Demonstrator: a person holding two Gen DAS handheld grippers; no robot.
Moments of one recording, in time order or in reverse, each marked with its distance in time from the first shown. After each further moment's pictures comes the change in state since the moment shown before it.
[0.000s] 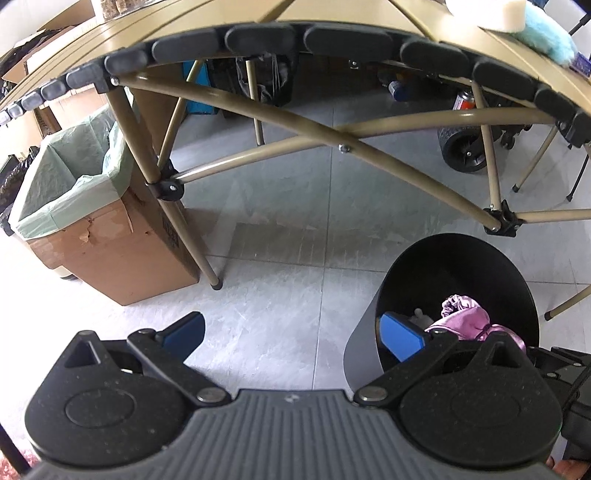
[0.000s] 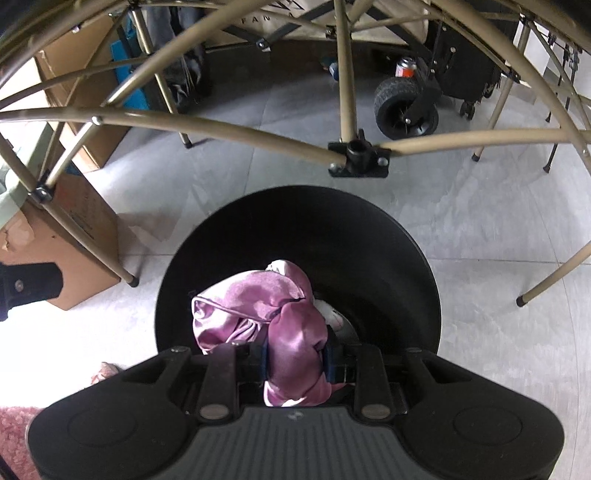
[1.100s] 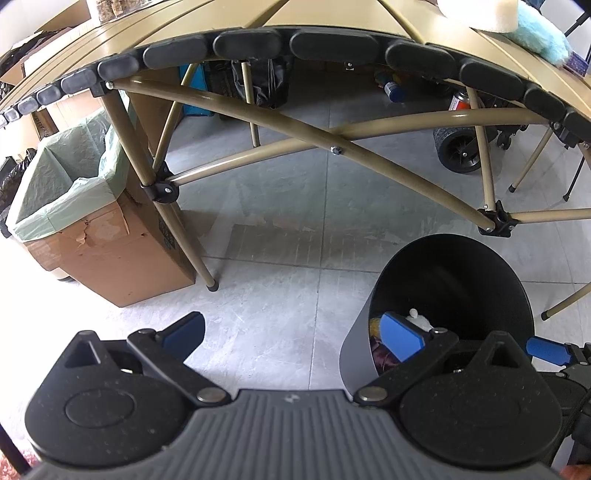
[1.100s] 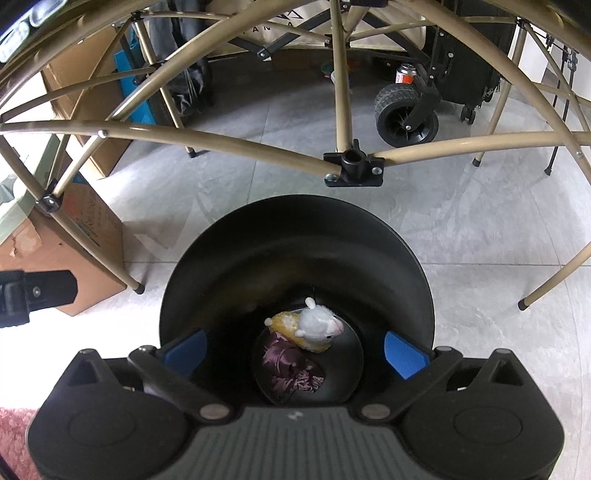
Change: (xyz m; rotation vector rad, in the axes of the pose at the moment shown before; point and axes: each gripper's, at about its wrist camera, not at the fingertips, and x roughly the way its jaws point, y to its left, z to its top) left arm -0.002 -0.004 0.001 0.005 -0.007 -0.008; right arm -0.012 -0.004 0.000 0.005 -0.037 0.027
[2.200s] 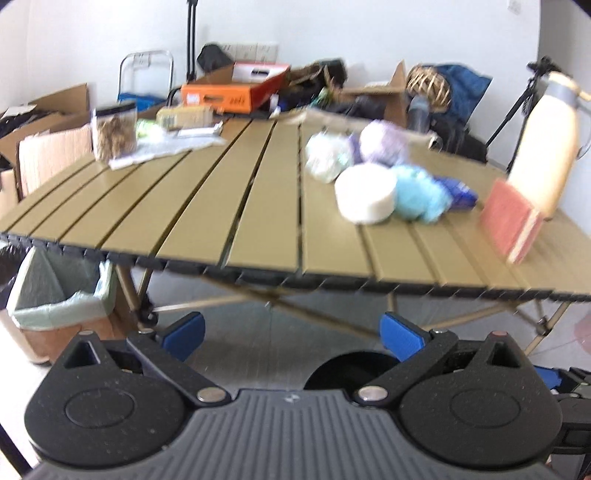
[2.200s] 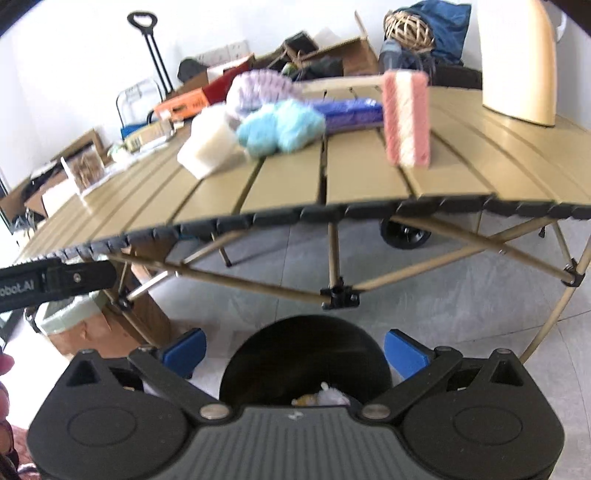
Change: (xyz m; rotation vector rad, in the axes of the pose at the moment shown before) left arm -0.123 -0.007 0.008 -0.001 -0.425 -0.180; right arm -0.152 -0.034 0.002 0.041 -0.359 0.121
